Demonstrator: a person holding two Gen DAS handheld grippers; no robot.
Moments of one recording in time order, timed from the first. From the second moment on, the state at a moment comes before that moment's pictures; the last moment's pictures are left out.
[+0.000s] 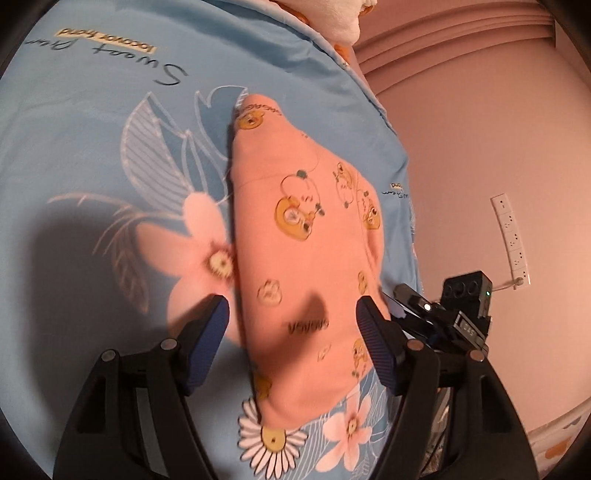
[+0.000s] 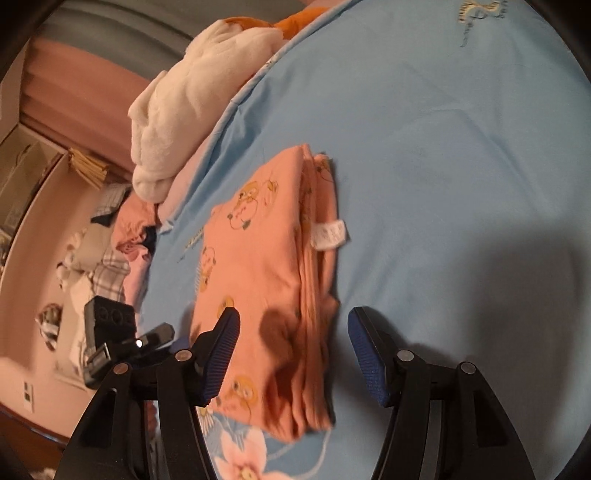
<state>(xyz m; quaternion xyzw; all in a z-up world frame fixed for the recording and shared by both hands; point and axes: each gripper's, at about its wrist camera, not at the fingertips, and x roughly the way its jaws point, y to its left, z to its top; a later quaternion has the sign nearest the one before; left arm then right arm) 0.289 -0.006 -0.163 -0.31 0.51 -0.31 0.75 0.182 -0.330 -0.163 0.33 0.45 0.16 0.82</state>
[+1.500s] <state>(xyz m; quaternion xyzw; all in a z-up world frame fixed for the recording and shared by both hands) 0.219 -0.033 -0.108 -0.17 0.48 -0.27 0.82 0.131 -0.249 -0.096 0.23 0.39 0.18 0.87</state>
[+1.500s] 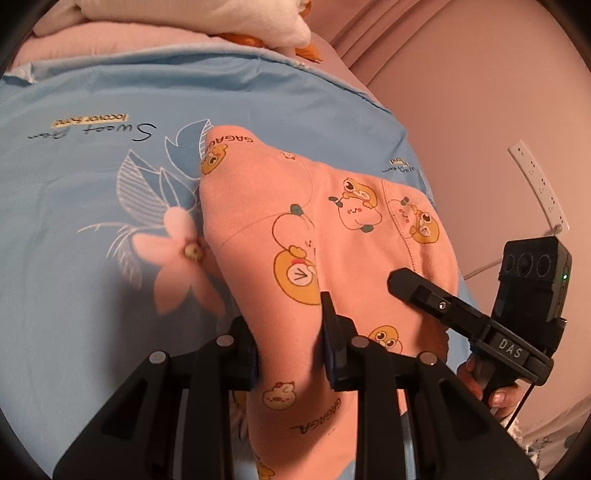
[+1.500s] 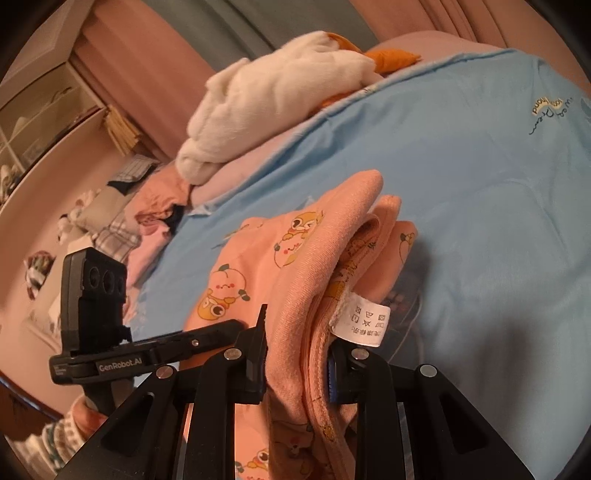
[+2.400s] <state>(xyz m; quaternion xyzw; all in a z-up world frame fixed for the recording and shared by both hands) 0.037 0.015 -0.021 -0.13 0.40 -0.21 0.88 0.009 -0.160 -0.015 0.16 0.33 0.26 0.89</state>
